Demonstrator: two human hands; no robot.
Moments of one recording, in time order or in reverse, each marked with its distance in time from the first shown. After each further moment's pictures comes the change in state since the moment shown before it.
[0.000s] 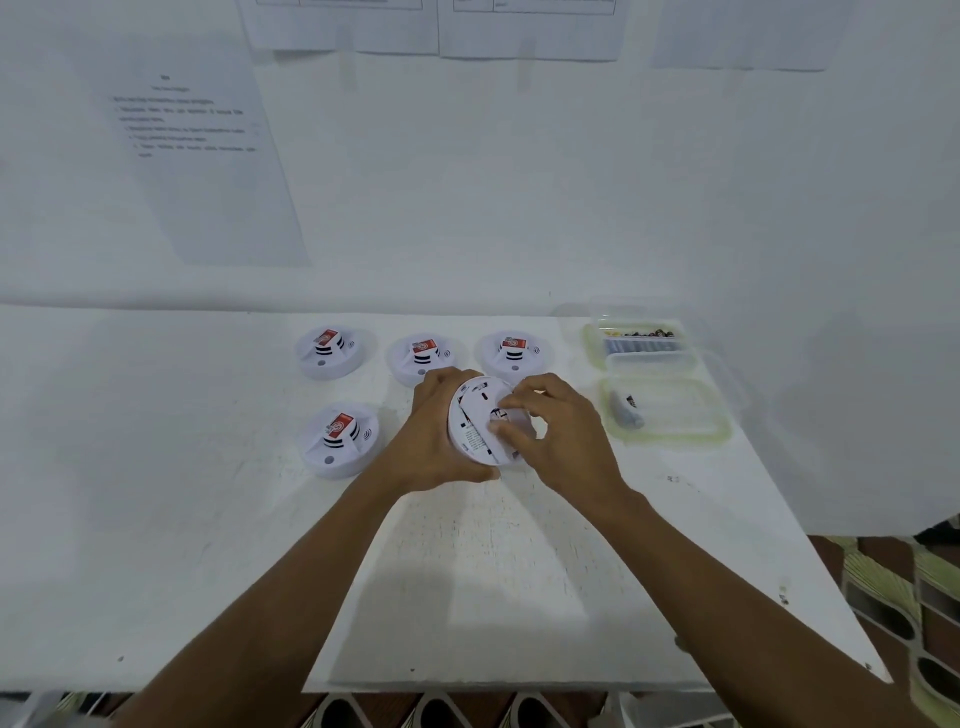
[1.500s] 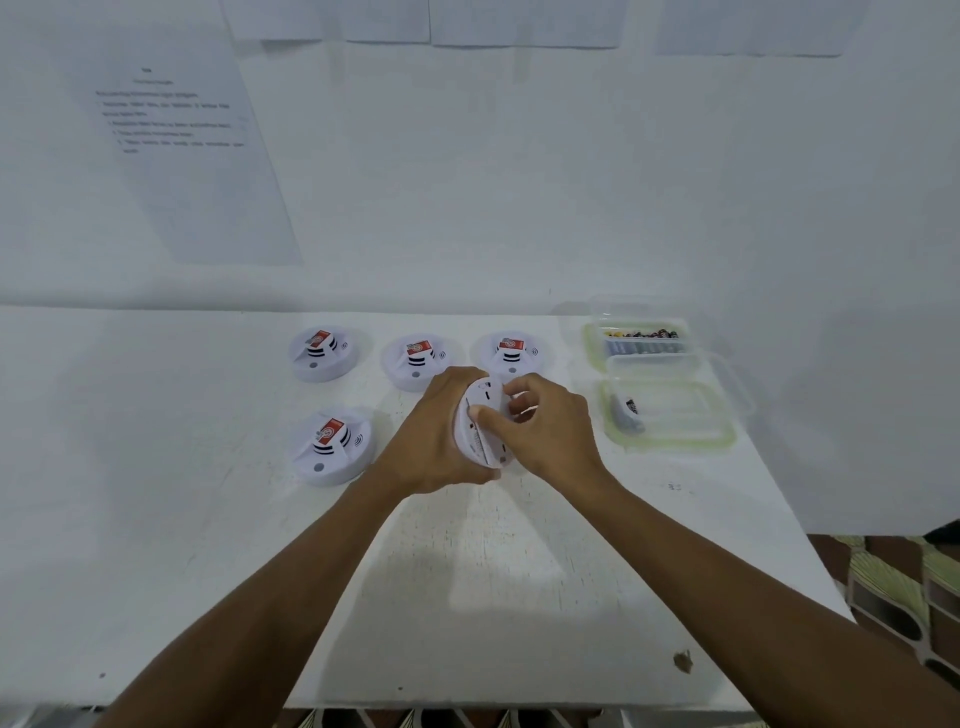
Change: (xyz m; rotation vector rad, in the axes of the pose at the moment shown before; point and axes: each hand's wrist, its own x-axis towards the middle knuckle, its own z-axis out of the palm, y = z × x) left_hand 0.019 -0.003 0.006 0.058 0.015 0.074; right_hand 0.023 -0.020 -0.001 0.095 -0.092 0.403
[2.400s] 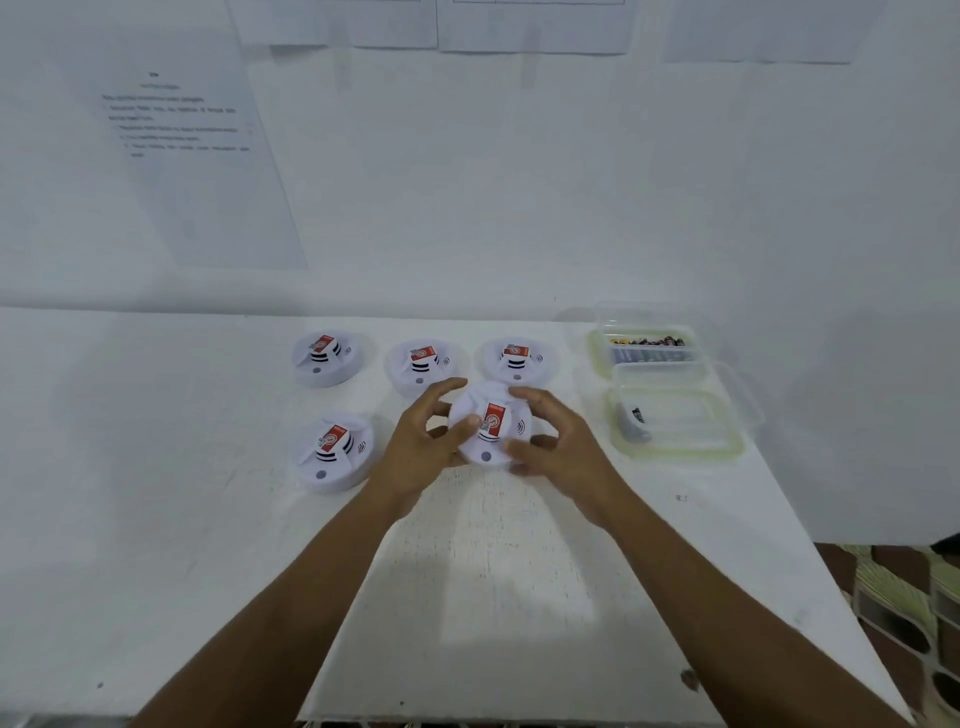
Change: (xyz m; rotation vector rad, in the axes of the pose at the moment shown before) left_hand -0.012 0.005 0.000 -0.735 0.182 -0.474; right_hand 0.005 0.047 0.002 0.599 -0.305 0.034
